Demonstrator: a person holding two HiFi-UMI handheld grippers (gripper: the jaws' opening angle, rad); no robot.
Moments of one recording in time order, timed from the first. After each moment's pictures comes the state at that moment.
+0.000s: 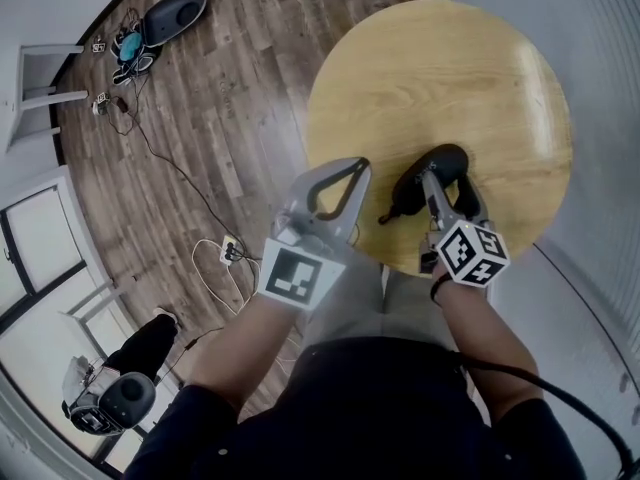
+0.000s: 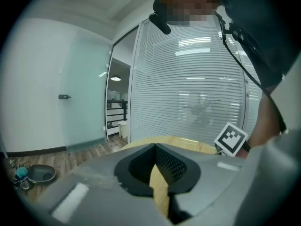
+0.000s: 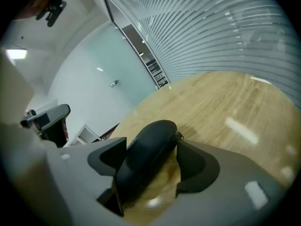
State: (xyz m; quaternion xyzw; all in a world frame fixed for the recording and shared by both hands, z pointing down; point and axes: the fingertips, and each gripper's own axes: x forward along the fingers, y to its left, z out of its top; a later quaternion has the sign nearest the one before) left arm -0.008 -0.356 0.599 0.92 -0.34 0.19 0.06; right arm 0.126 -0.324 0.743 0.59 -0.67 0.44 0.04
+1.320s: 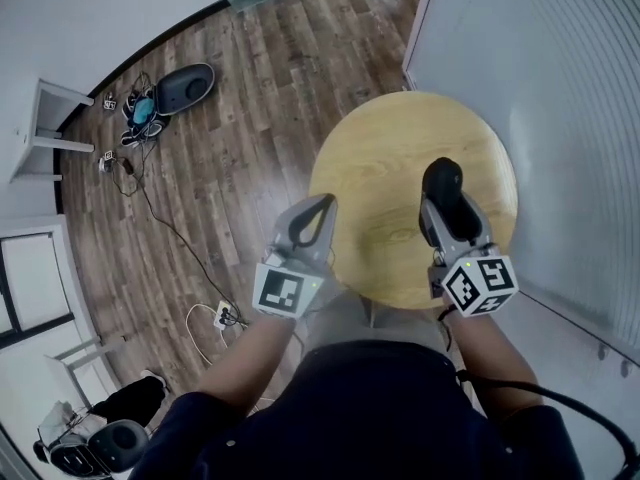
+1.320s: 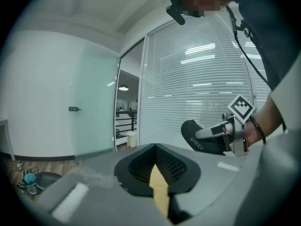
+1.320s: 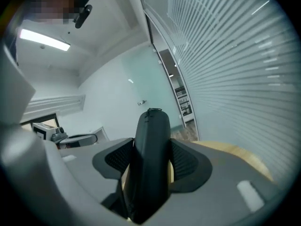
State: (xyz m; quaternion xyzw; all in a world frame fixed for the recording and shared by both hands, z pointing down) left arm -0.051 -0.376 0.480 0.90 -0.42 0.10 0.06; right arm 0.125 -0.368 0.510 0.55 -0.79 0.25 0.01
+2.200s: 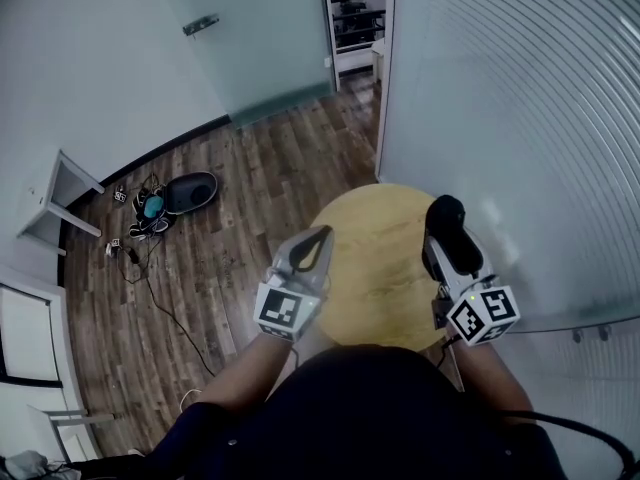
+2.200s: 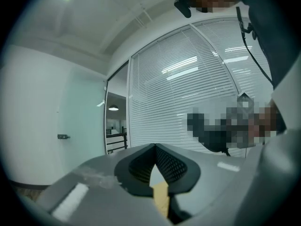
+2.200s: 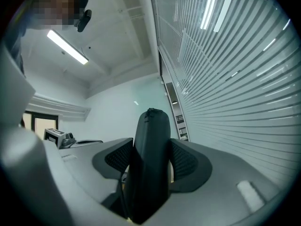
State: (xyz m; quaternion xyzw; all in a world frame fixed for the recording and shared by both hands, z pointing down) left arm -0.006 -0.337 0.321 0.93 -0.37 0.04 -0.07; right arm 0.187 -0.295 0.312 0.58 -0.80 0.10 -0.07
